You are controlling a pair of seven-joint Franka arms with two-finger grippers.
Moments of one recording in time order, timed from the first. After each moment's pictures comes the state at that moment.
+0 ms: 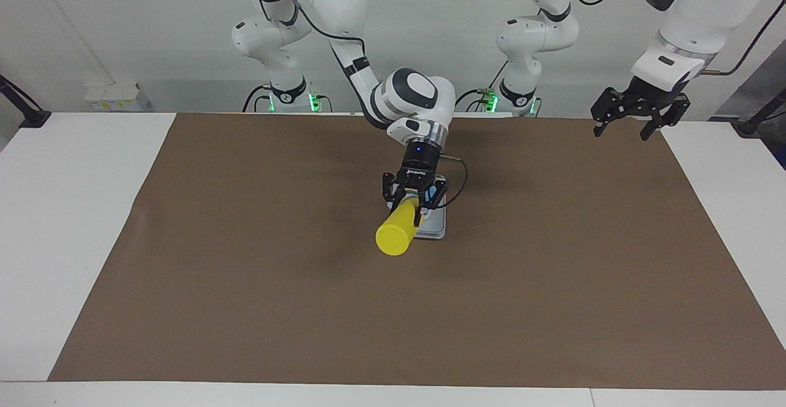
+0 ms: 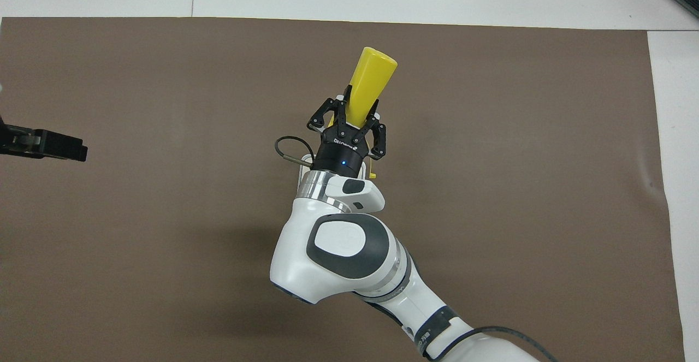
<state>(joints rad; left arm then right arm) 0.09 -0.06 -0.15 -1.64 -0.03 1.61 0.09 0.63 0.36 0.10 -1.77 -1.62 2.14 2.37</state>
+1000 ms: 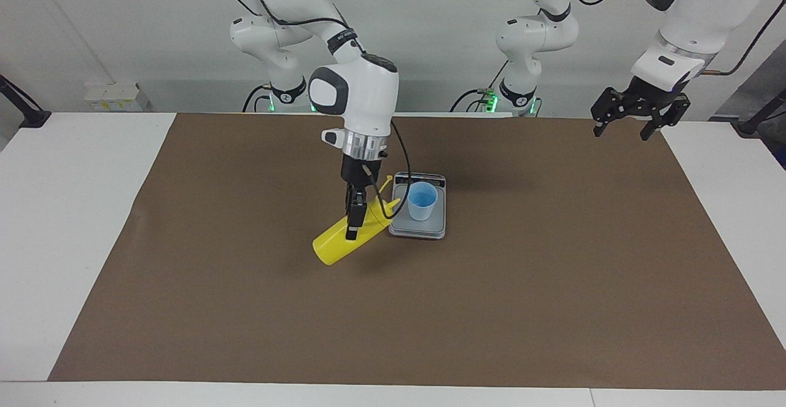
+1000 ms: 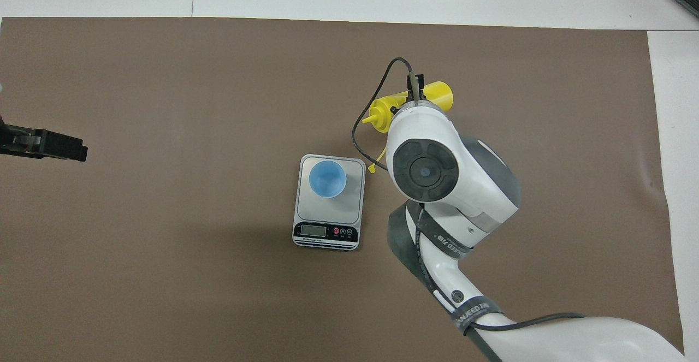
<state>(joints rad) 0.09 -0.06 -0.15 -1.64 -0.03 1.61 0.09 0.35 0.28 0.09 -1.78 -0.48 2.38 2.28</state>
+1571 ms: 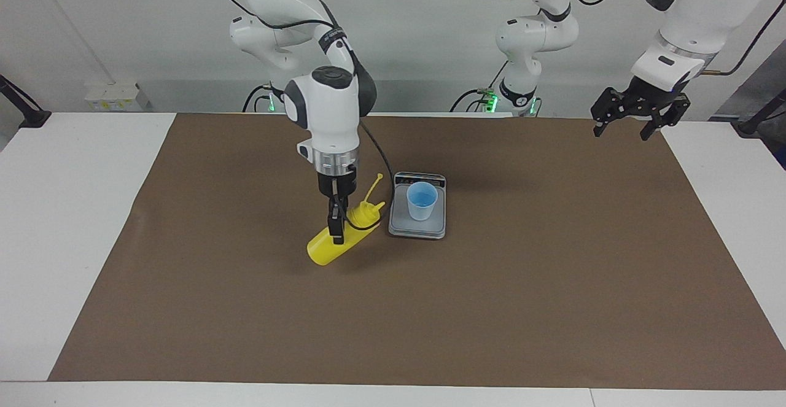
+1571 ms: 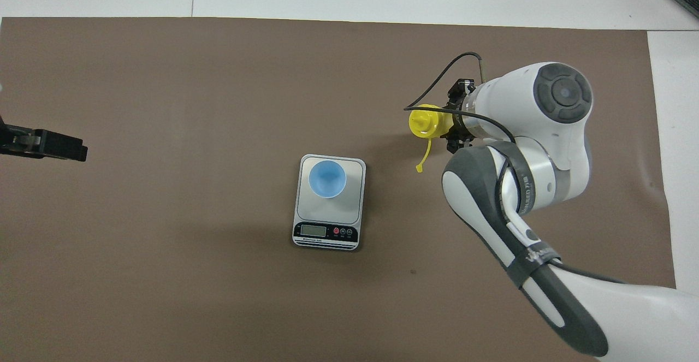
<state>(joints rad) 0.09 -0.06 -0.15 -1.64 -0.03 1.61 0.09 0.14 0.28 0.09 -1.80 0.19 2.21 1.72</state>
